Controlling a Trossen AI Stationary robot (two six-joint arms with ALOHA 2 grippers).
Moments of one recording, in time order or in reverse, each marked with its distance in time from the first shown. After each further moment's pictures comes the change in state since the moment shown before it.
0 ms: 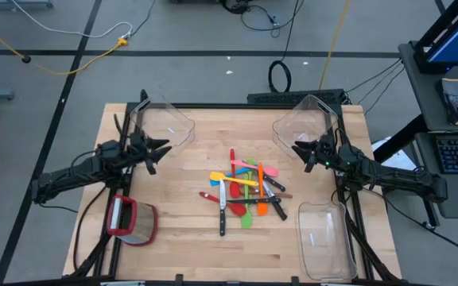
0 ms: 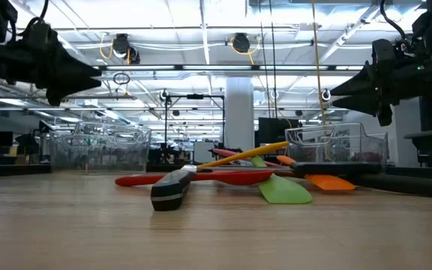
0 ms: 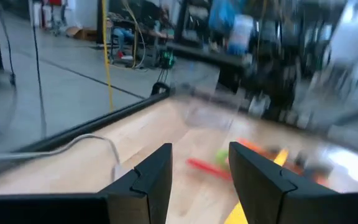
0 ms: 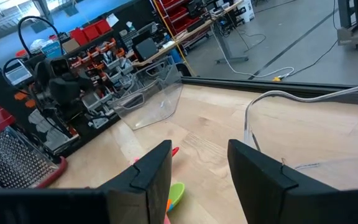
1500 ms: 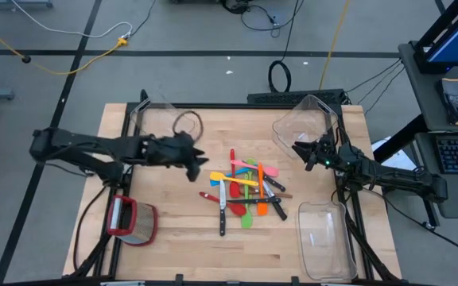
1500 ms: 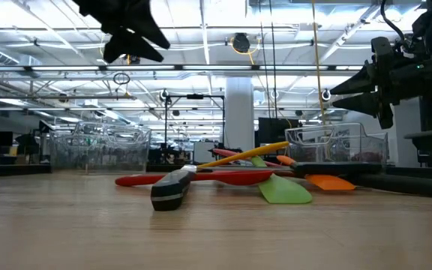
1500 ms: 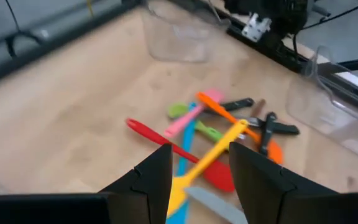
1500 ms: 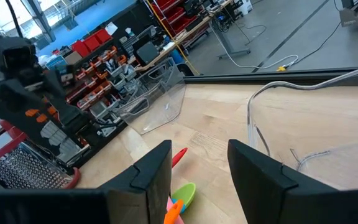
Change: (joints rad) left arm -0.344 1.139 0.840 -0.296 -0.168 -0.253; right arm 0.000 0.000 0.000 0.000 -0.001 0.110
